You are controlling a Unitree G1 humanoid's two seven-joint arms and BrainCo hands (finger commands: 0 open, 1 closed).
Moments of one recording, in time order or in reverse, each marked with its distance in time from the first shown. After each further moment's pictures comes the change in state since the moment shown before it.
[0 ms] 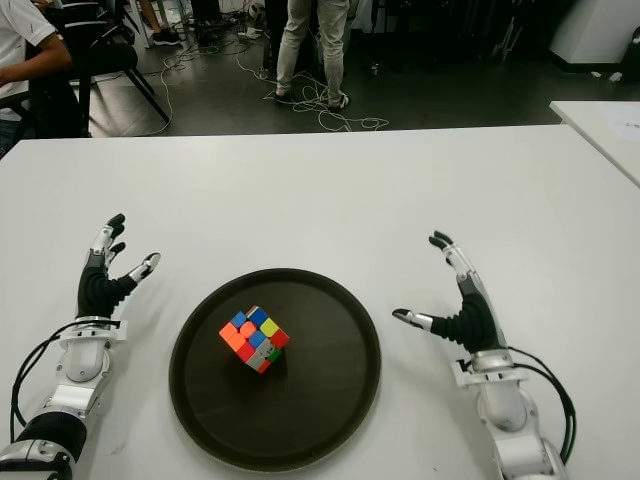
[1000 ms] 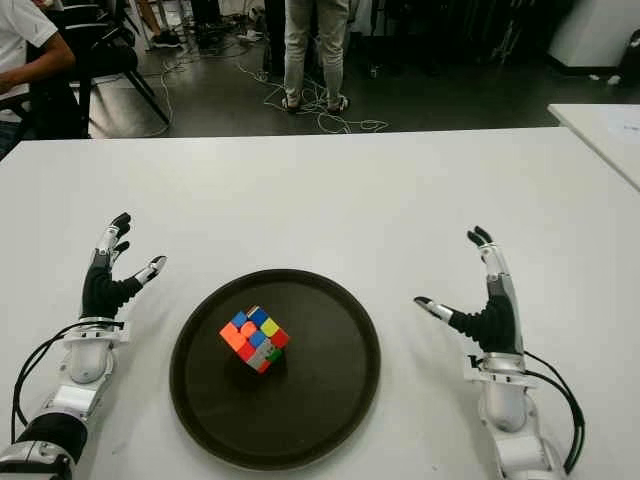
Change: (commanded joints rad) left arm 0.072 -0.025 -0.020 0.009 -0.005 -0.029 -0.009; right arm 0.017 0.105 0.008 0.171 -0.086 -0.037 -0.299
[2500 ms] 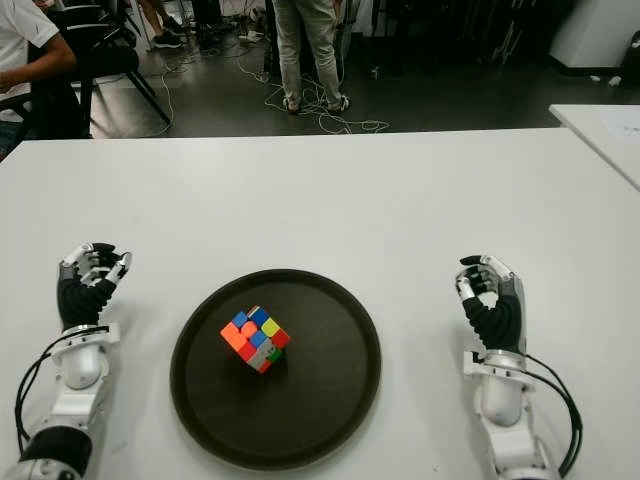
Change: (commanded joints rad) left arm 0.090 -0.109 0.064 -0.260 -0.062 0.287 0.132; right arm 0.062 0.069 0.006 -0.152 0.066 0.233 -0.023
